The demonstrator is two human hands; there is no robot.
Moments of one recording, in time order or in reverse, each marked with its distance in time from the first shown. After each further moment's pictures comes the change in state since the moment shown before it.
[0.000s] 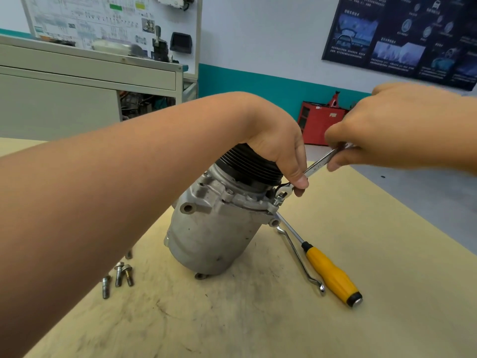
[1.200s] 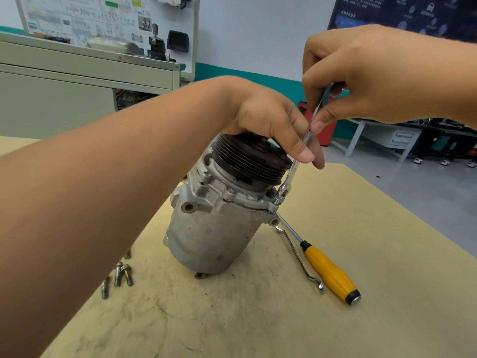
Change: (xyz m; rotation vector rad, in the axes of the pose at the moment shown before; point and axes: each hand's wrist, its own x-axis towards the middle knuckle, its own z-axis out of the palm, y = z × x) left_hand -0.020 -0.014 -0.004 -0.441 0.022 0.211; right_hand 0.012 0.009 -0.027 0.407 0.503 -0.177
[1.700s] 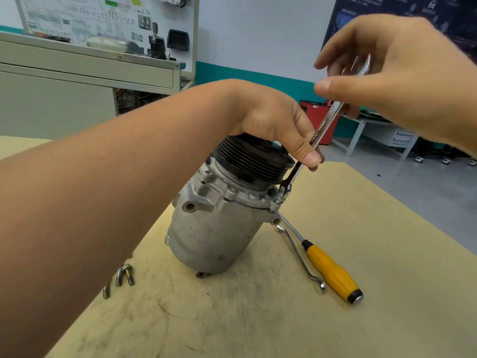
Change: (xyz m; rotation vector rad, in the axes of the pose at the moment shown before) left_hand 0.004 0.002 0.003 0.097 0.023 -0.015; right_hand -0.017 -0.004 0.021 0.632 0.369 0.313
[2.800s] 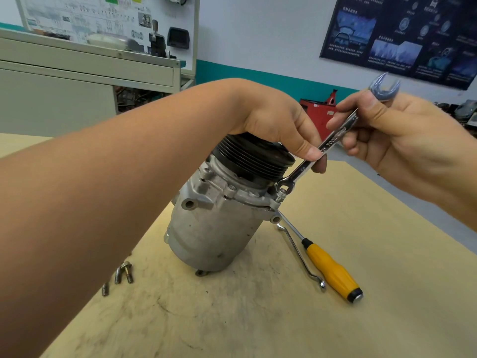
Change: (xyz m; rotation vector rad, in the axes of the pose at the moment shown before) left_hand 0.003 -0.004 -0.001 0.053 -0.008 -0.002; right_hand -0.037 0.028 0.027 0.935 0.077 0.348
